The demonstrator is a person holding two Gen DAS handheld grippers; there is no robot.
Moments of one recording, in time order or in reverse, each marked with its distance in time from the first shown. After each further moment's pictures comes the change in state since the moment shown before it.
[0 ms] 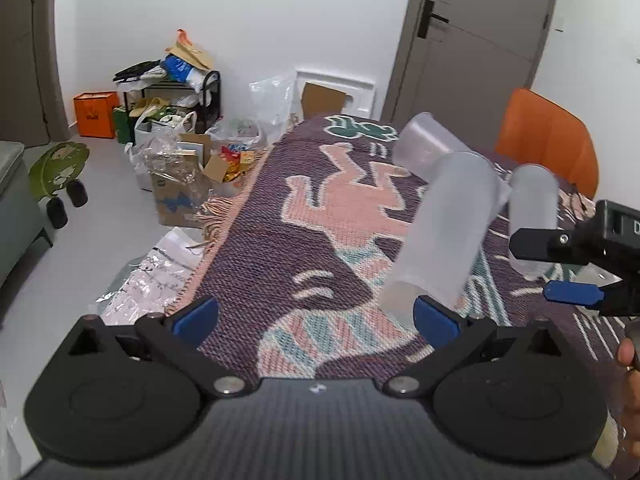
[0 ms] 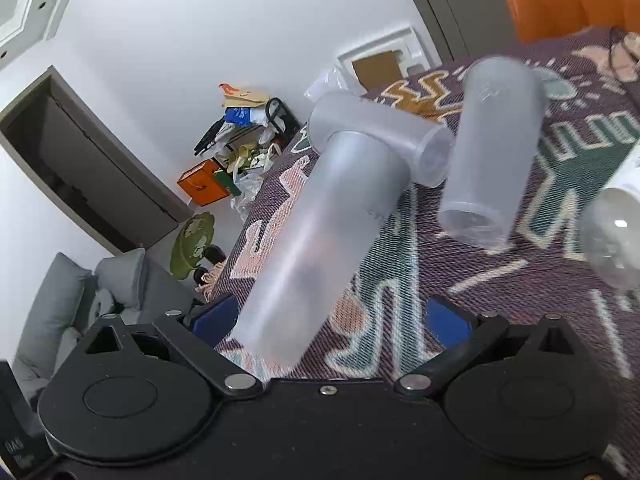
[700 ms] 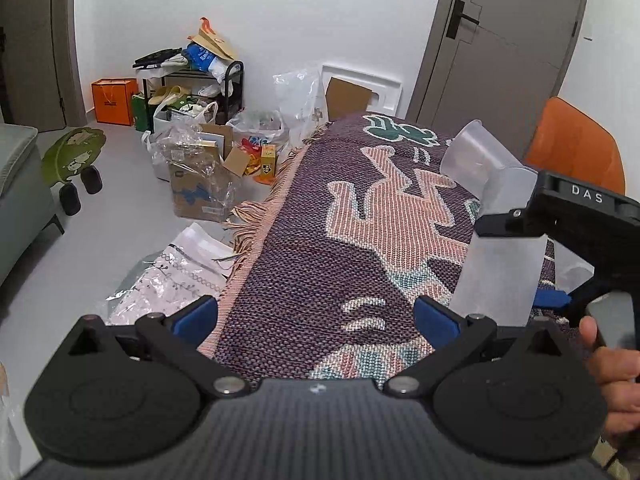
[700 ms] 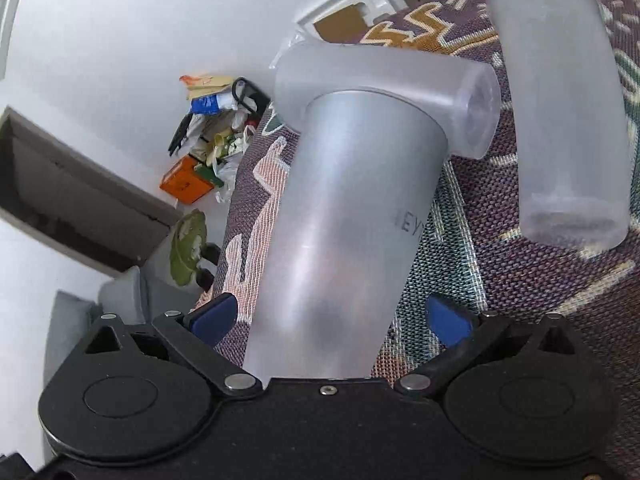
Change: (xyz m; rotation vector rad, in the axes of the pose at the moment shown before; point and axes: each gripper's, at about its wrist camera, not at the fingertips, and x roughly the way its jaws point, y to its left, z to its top) left arm 0.028 0.025 0.016 -0.049 0.017 0.039; right arm 0.069 0.005 0.012 0.201 0.079 -0.016
